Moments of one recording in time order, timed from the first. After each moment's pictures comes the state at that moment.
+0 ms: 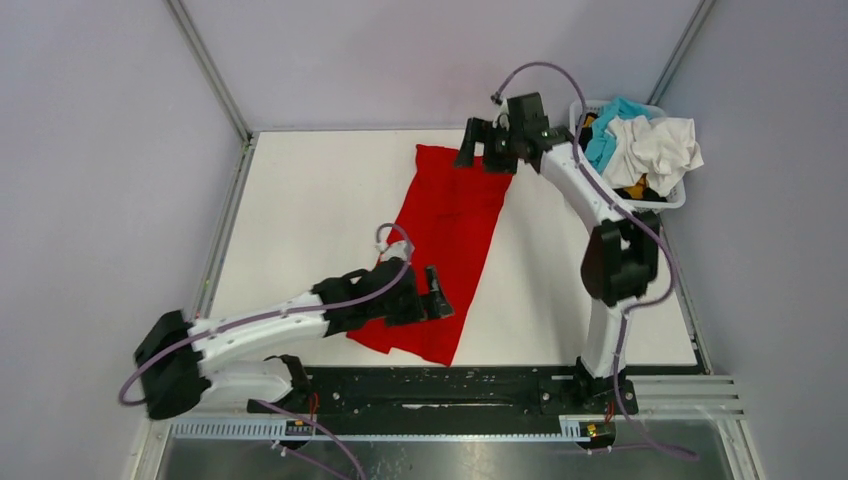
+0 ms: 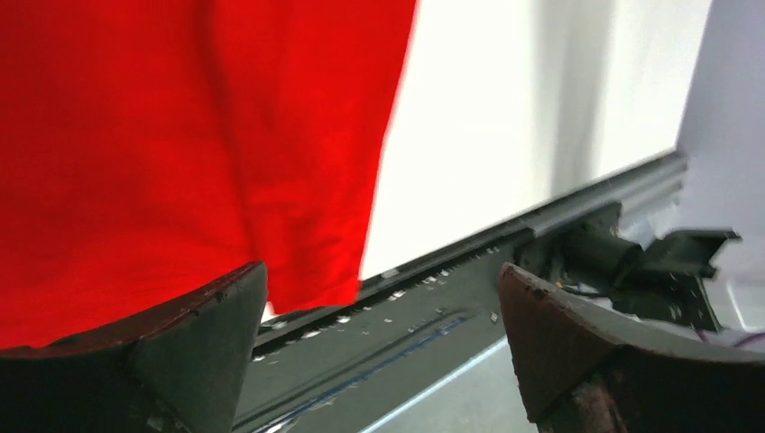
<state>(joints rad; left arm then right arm) -1.04 1.22 0.73 -0.31 -0.02 -1.11 0.31 2.08 1.97 -0.66 -0.36 0.40</state>
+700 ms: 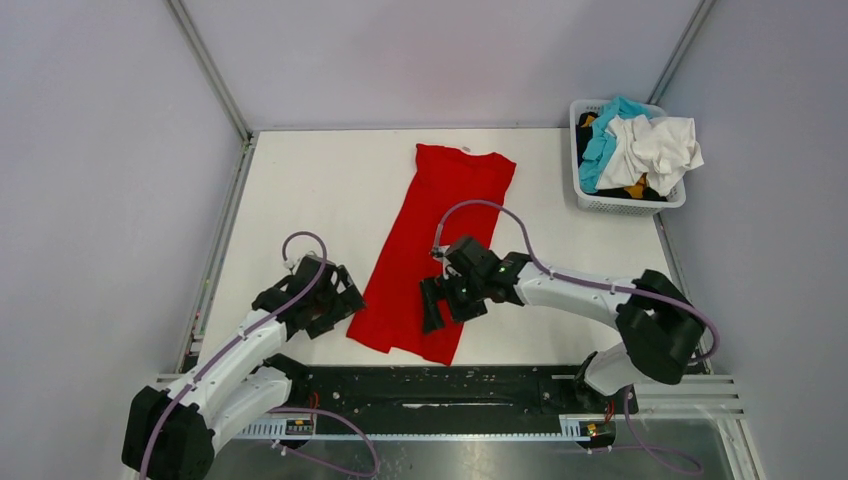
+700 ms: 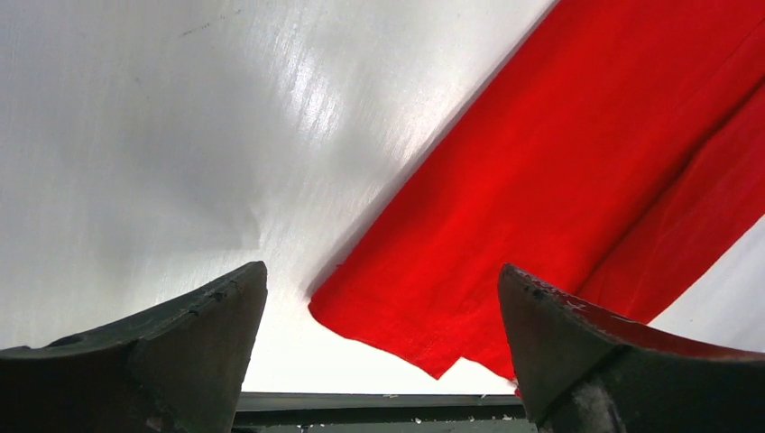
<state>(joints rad) -0.42 0.87 0.46 -0.66 -0.05 -0.93 0.89 1.46 0.89 -0.43 -0.34 0.56</state>
